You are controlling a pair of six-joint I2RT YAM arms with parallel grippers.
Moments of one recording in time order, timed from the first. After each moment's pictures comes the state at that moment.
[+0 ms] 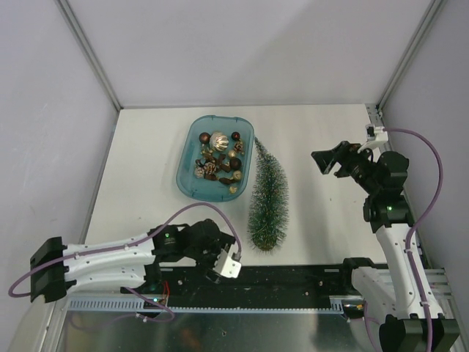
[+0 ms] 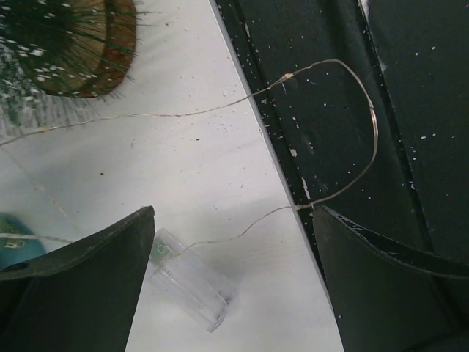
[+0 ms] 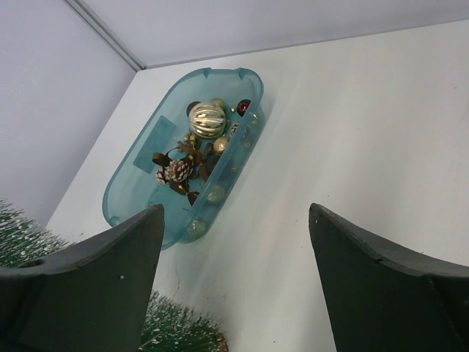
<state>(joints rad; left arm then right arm) -1.20 0.91 0.51 -0.53 0.23 0.77 0.01 0.80 0.80 -0.11 -0.48 0.42</state>
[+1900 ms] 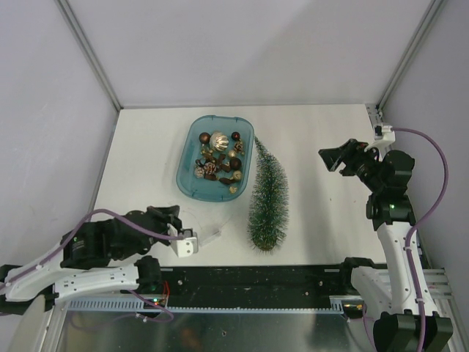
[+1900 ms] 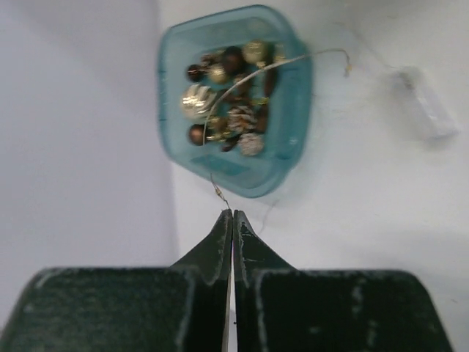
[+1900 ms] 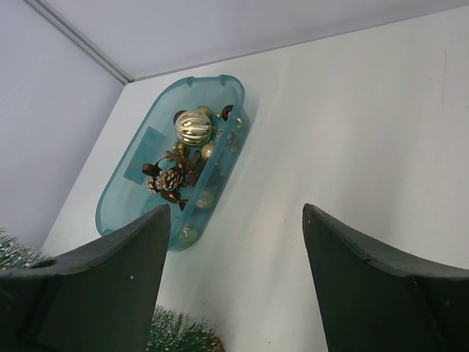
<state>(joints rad) -1.26 0.52 0.95 -1.06 -0.37 0.86 -0.07 0.81 0.80 -0.12 -0.51 0.44</state>
